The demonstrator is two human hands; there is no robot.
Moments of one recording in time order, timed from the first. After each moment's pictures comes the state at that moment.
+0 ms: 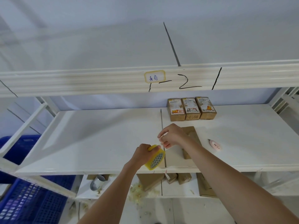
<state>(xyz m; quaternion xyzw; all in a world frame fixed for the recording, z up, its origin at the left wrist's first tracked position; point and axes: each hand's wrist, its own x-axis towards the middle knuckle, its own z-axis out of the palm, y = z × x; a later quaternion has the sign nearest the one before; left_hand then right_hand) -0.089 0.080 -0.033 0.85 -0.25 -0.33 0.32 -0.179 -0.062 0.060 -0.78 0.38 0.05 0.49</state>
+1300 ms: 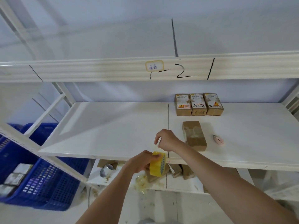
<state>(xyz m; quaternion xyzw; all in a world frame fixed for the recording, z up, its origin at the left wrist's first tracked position) -0.141 0.134 -0.014 0.71 -0.11 -0.55 0.42 -0.194 -0.016 0.027 -0.90 0.24 0.09 0.35</state>
